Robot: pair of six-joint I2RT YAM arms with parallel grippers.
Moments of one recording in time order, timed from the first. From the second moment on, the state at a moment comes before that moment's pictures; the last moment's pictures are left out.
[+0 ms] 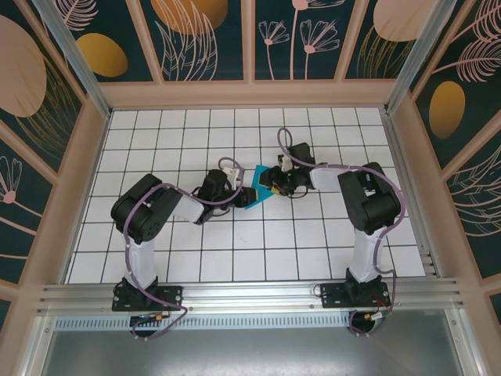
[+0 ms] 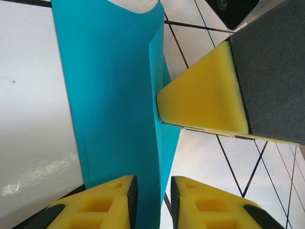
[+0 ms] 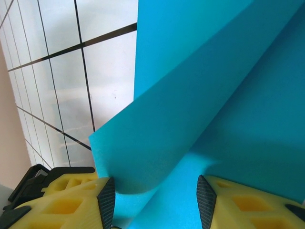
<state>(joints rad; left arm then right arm) -0.60 1.96 0.74 0.69 0.45 -0.66 0.42 1.94 1.06 -0.07 -0.60 0.71</state>
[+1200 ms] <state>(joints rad) -0.60 1.84 0.76 0.55 0.40 -0.76 0.46 1.98 1.18 -0.24 -0.50 0.74</state>
